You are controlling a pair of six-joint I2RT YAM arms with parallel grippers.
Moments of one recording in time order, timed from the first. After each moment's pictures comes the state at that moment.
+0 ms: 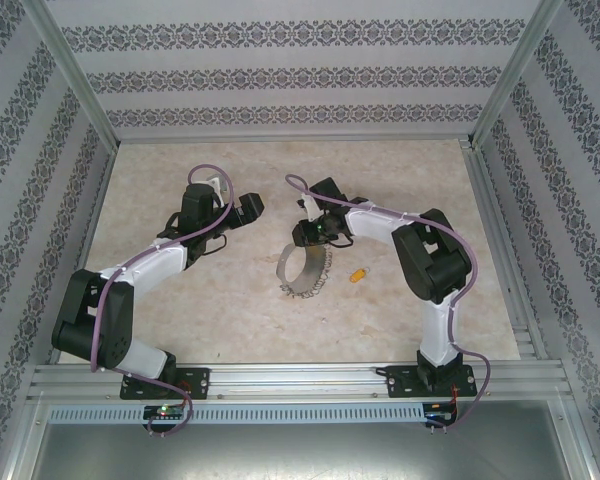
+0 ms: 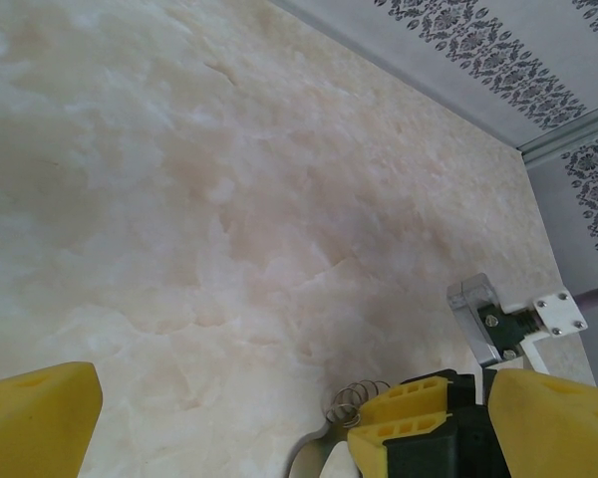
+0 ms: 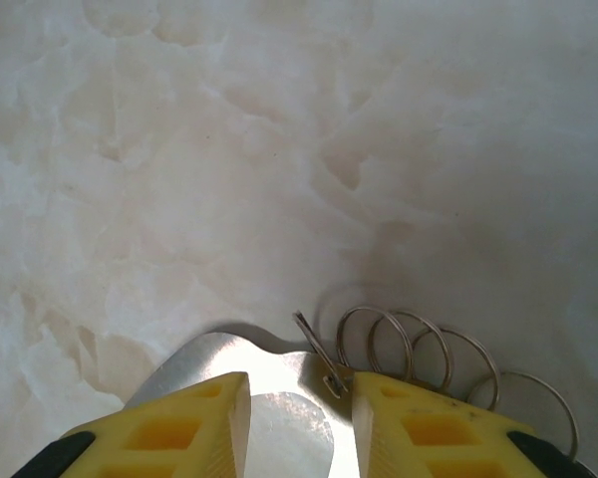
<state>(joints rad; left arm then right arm) -0.26 1.47 0.81 0.14 0.23 -0.65 0.53 2.01 1.31 -0.37 -0.35 0.29</state>
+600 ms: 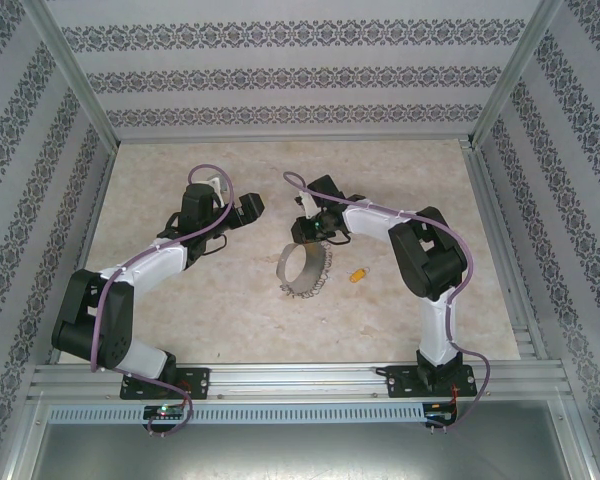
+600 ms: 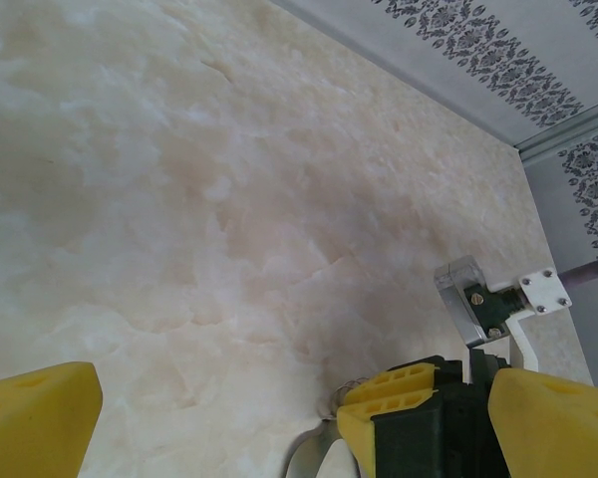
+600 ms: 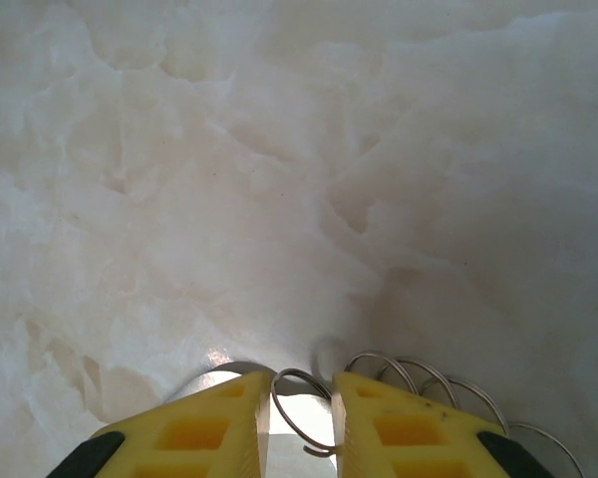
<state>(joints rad) -0.26 1.47 0.81 0.14 0.24 -0.65 0.53 2.04 1.35 -0.37 -0.36 0.29</state>
